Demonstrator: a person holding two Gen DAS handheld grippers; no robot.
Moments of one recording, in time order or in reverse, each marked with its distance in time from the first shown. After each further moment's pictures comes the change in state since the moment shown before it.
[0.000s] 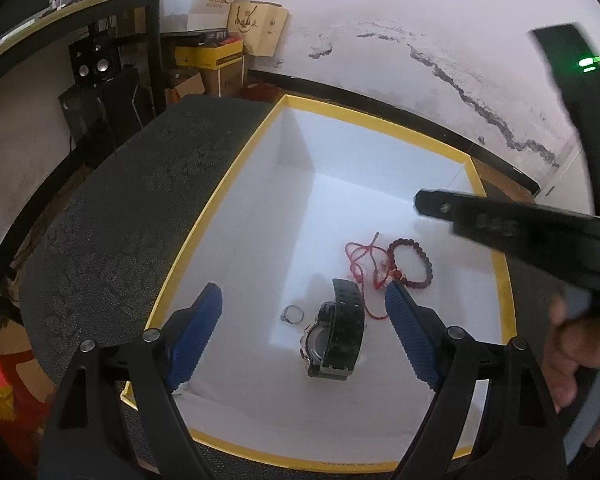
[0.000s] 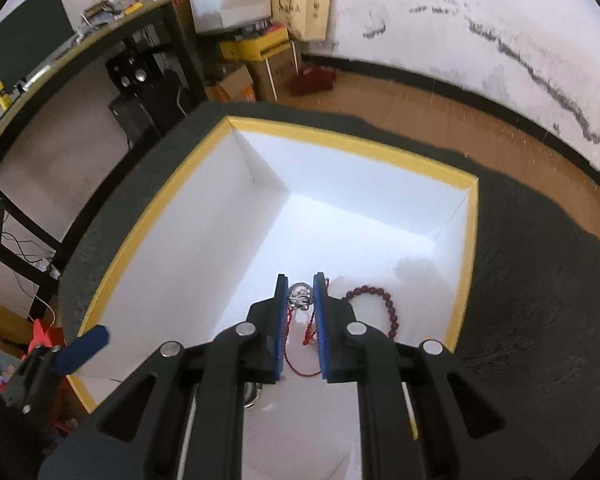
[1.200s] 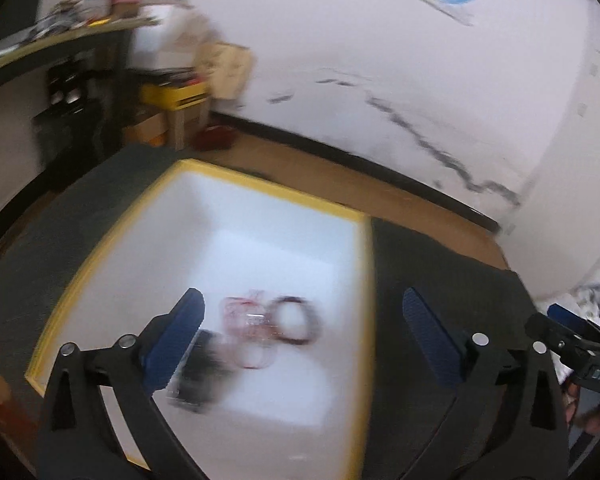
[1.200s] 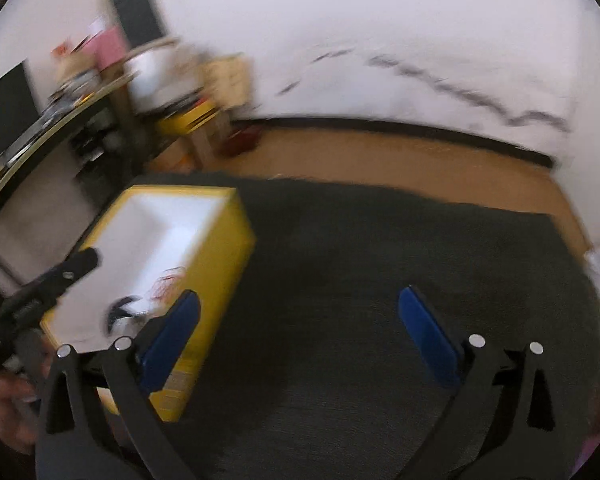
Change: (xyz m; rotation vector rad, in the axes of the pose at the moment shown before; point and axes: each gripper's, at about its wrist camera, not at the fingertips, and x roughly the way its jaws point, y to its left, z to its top) left arm -0.031 -0.113 0.015 -0.002 -0.170 -0.162; right arm -0.166 -0.200 -0.109 0.188 -0.274 -0.152
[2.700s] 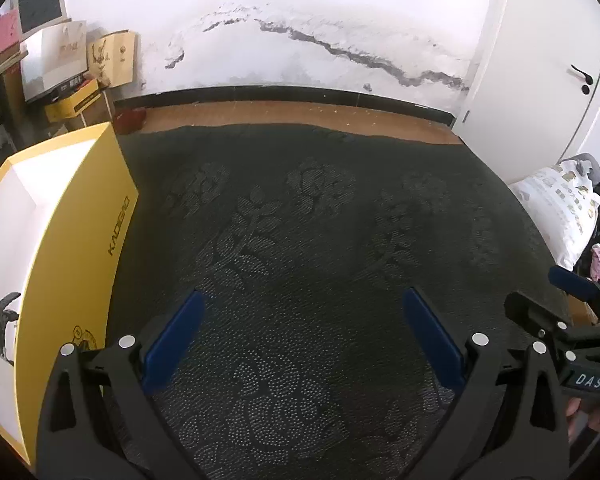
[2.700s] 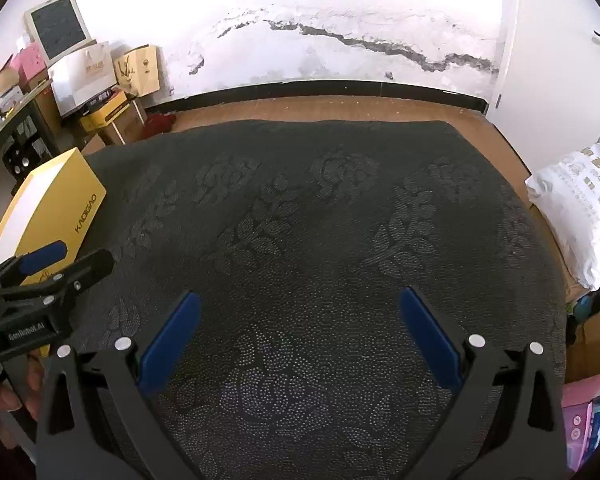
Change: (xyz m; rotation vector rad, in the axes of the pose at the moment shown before) left arm 0.084 -0.197 -0.099 0.286 0.211 -0.059; right arm 0.012 -0.161 -0.094 0.116 0.111 -0.155
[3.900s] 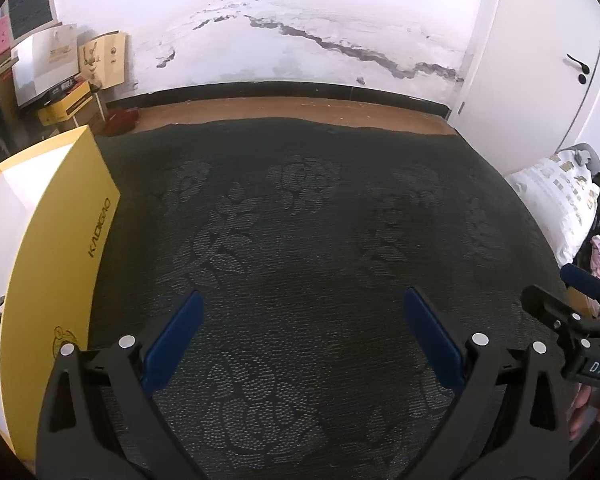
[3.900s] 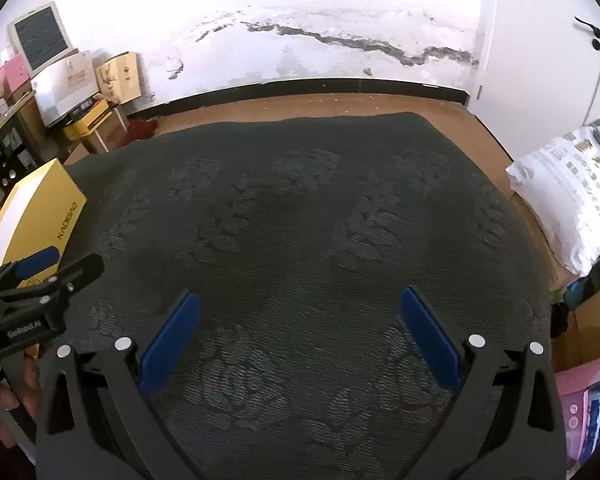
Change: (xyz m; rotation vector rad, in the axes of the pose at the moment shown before) left arm 0.012 -0.026 0.002 0.032 0.013 -0.008; right arm -0.008 -0.036 -0.006 0.058 0.002 -0.053
